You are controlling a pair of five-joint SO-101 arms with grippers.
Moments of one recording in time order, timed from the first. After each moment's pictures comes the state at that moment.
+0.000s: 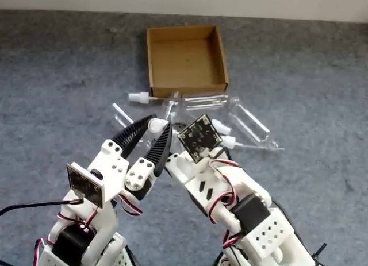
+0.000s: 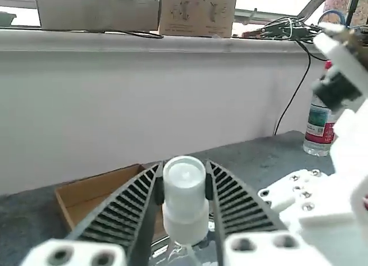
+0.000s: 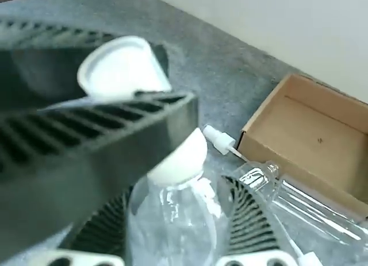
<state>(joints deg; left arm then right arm) 24.4 -104.1 76.3 33.9 7.8 -41.9 -70.9 61.9 35.6 6.7</state>
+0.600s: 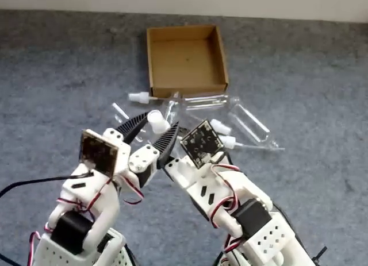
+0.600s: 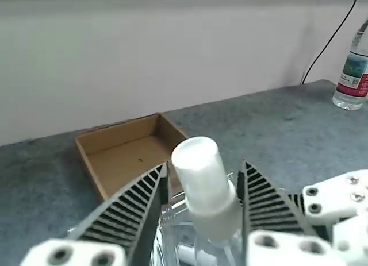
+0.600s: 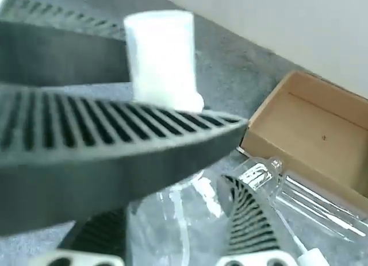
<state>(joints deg) 21.7 -89.5 64.7 41.4 7.5 -42.1 -73.3 65.3 35.6 6.8</state>
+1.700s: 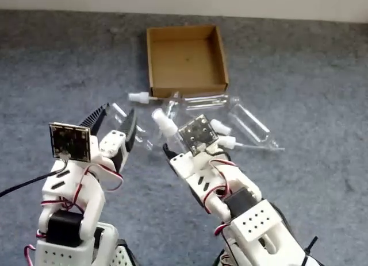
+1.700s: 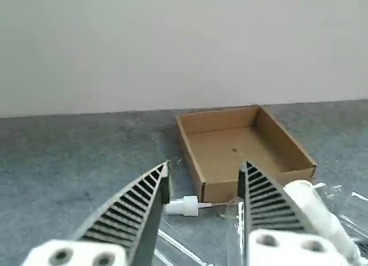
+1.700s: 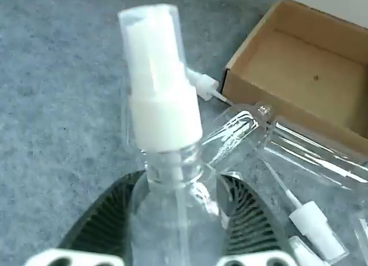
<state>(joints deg) 2.4 -89.7 69.7 39.0 7.1 -36.8 -61.9 73.6 24.4 6.6</state>
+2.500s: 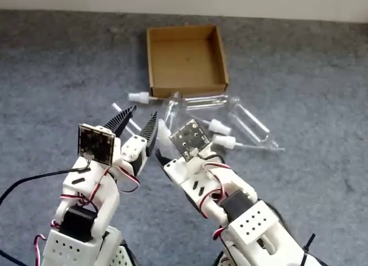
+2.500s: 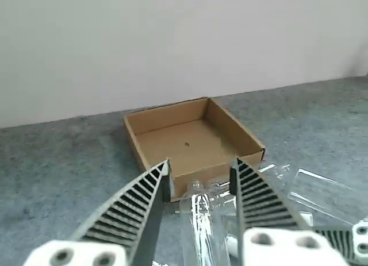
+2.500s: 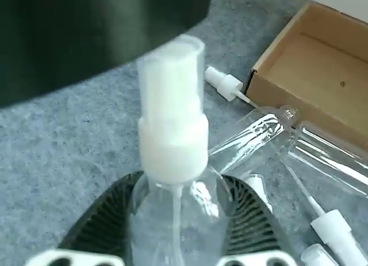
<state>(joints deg) 13.7 -90.2 76.8 32.0 6.8 -40.5 -61.9 73.6 24.4 6.6</state>
